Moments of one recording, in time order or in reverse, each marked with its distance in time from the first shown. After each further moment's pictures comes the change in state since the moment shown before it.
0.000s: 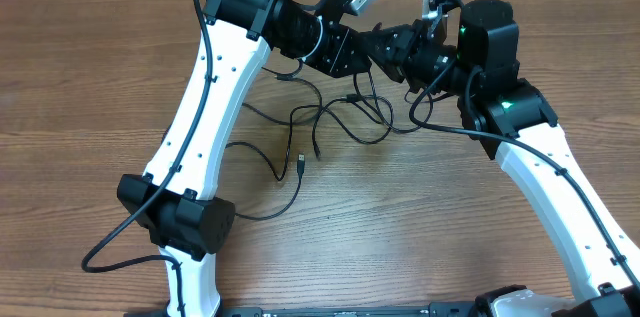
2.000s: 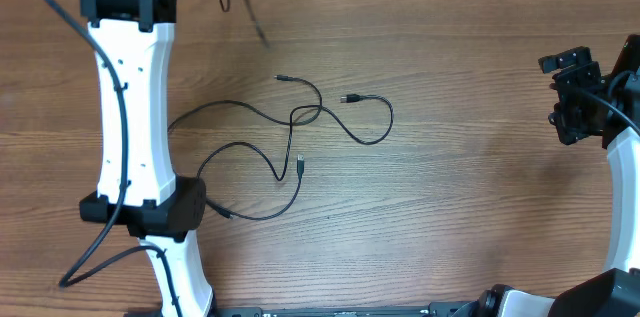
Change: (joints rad) left arm 0.264 0.051 0.406 0.830 -0.379 -0.729; right arm -0.663 -0.002 0.005 -0.587 0.392 -0.210
